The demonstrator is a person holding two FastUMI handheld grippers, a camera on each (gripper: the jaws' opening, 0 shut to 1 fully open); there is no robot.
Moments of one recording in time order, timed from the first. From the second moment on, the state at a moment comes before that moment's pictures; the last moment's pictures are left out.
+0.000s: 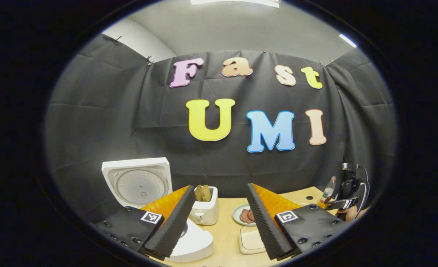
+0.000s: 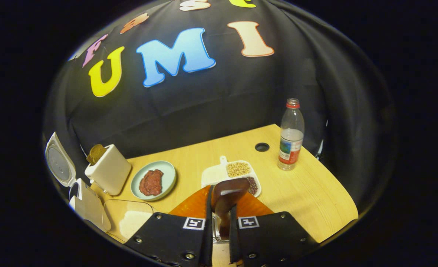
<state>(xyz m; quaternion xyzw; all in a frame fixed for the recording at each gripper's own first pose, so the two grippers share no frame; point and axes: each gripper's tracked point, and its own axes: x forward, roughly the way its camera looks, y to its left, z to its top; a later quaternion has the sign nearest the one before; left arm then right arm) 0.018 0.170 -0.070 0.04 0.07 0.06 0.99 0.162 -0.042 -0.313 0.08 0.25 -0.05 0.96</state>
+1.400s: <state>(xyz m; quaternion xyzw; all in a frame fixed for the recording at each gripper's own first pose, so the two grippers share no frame) 0.071 0.299 -0.023 0.02 0.05 0.13 0.99 0.057 0.002 -0.094 0.04 0.06 -0.01 1.00</state>
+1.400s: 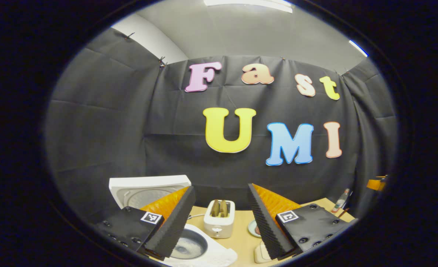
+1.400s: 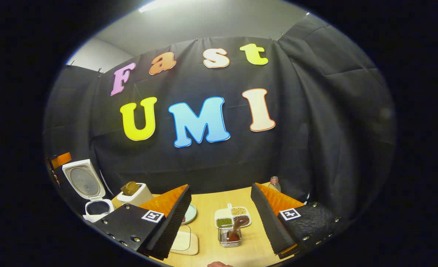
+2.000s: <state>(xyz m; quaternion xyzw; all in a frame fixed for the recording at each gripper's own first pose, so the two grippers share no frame) 0.116 0.468 -0.019 0.03 0.07 0.26 0.96 0.074 0.023 -0.091 0.04 0.06 0.01 1.00</state>
